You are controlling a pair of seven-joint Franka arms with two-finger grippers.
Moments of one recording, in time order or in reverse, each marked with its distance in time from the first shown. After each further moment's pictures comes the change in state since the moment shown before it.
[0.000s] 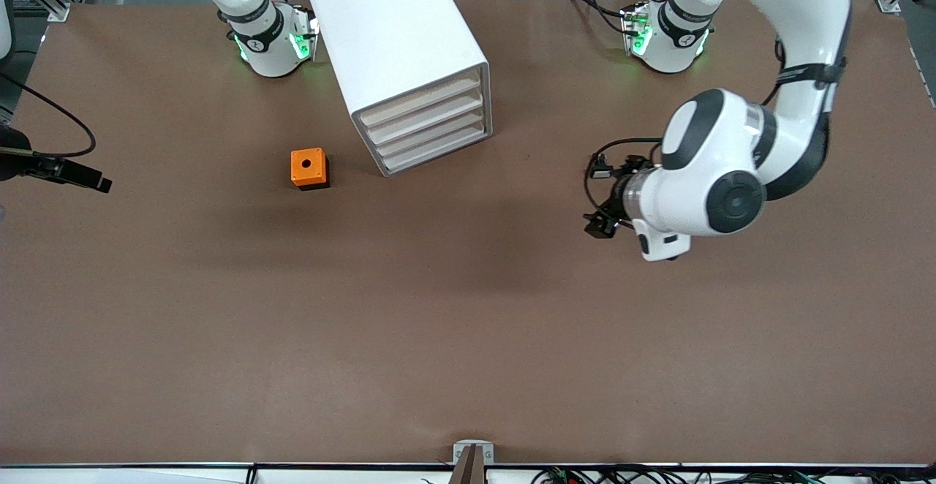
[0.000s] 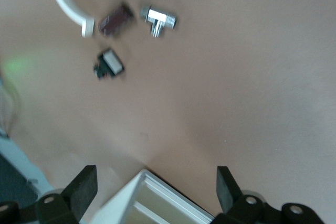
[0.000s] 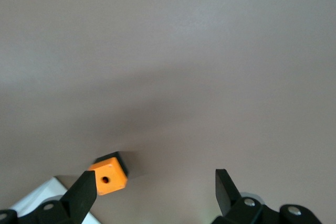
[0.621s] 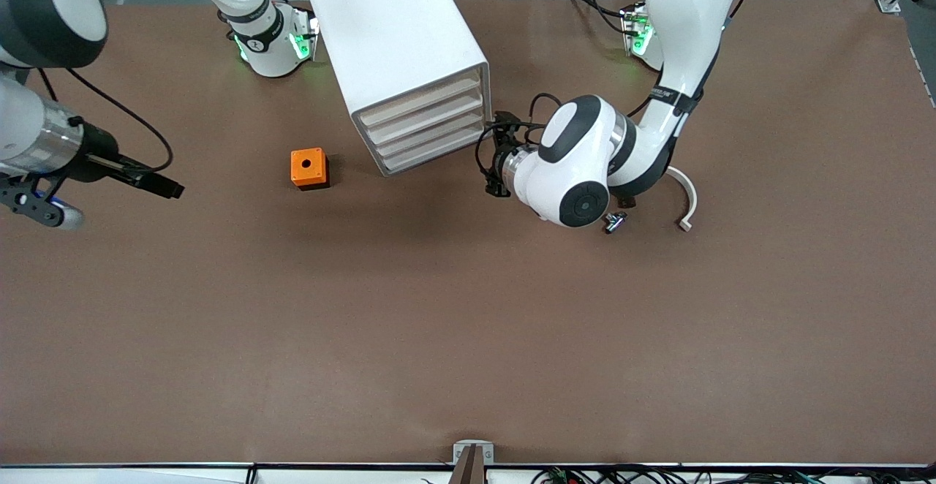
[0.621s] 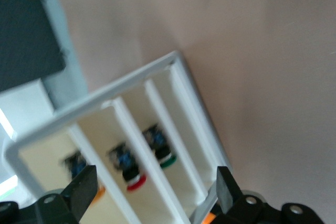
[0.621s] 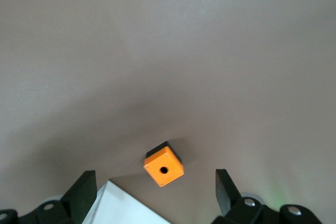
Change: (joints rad) left arm -0.205 0.145 0.000 0.051 -0.407 0.005 -0.590; right arm 0.205 -0.001 0.015 0.006 0.010 -0.006 0.426
